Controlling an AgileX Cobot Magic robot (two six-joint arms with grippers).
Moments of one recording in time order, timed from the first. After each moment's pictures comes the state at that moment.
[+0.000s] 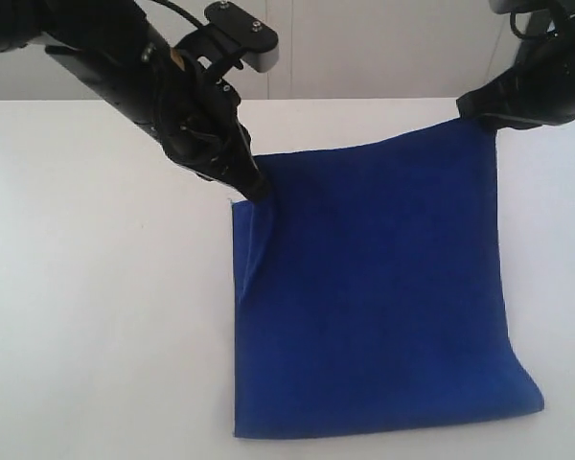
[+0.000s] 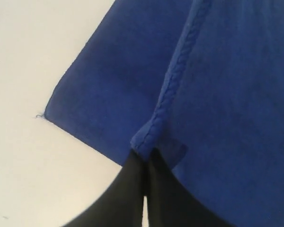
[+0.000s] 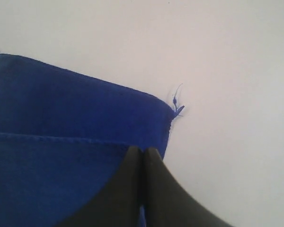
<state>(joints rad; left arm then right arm) -0.66 1.65 -1.36 -0.21 0.76 0.45 0.06 1.54 -1.19 0.37 0.65 -0.54</state>
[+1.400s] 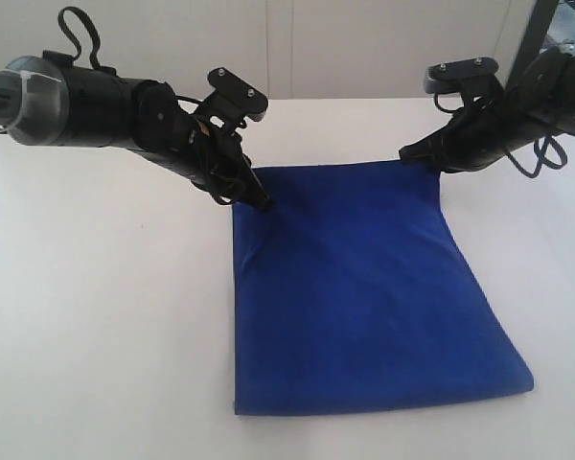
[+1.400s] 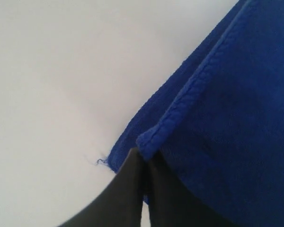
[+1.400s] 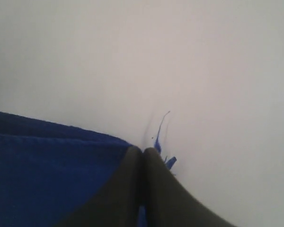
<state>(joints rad) -0.56 1.97 -1.36 -0.21 0.29 0.46 0.09 2.02 -1.33 0.45 0.34 -0.57</state>
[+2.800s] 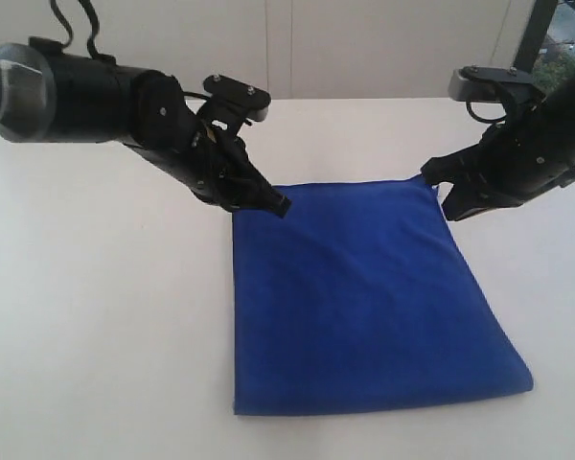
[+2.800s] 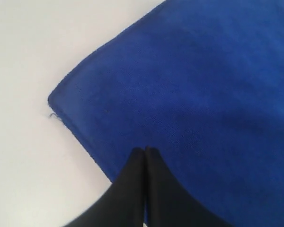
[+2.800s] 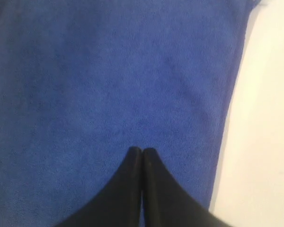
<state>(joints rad) -0.62 1.91 -1.33 -0.17 0.42 0.19 0.09 1.67 -1.12 0.44 0.80 -0.41</state>
